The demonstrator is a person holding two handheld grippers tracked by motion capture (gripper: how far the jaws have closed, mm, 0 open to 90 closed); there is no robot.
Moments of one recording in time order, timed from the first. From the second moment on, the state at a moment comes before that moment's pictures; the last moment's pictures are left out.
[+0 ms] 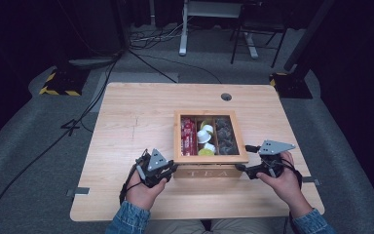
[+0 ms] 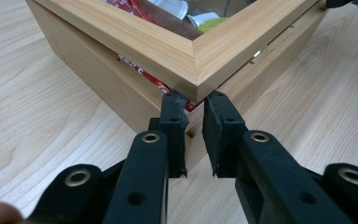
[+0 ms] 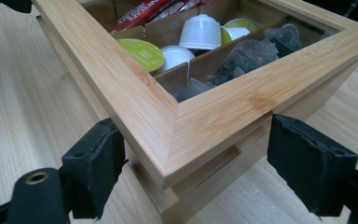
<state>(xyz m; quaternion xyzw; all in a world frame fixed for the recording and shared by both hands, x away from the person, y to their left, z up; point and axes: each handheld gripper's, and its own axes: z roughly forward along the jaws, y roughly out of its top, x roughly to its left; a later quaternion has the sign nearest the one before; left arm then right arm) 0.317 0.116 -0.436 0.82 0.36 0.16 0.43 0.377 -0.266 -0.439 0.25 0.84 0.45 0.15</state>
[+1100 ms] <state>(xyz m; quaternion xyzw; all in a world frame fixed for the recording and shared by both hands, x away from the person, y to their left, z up) 0.338 0.177 -0.473 0.79 0.45 0.22 0.36 0.393 -0.263 -0.361 0.20 0.83 0.47 0.22</state>
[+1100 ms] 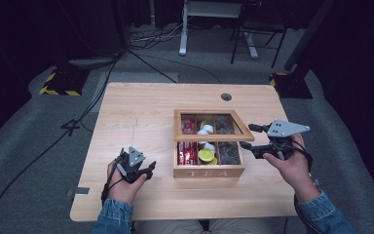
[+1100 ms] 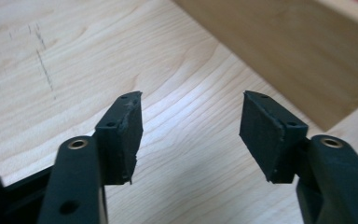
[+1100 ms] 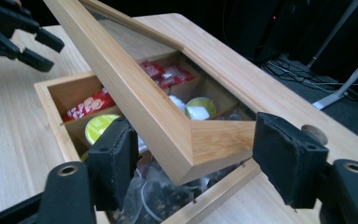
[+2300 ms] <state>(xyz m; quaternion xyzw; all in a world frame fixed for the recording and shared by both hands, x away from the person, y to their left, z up) 0.344 0.204 -0.495 0.78 0.51 0.18 0.32 0.479 -0.235 -0.308 0.23 0.81 0.51 0.19</state>
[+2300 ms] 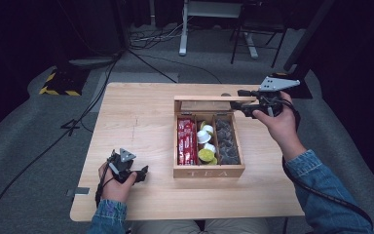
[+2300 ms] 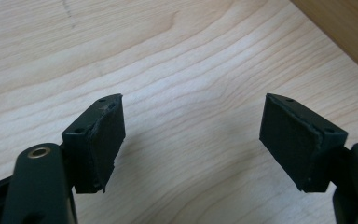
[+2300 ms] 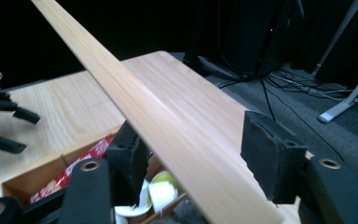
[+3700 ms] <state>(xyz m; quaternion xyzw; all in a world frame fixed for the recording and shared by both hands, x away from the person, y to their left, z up) 0.362 0.207 -0.504 0.77 0.51 0.19 0.32 0.577 -0.219 -0.309 0.33 0.78 0.51 0.18</state>
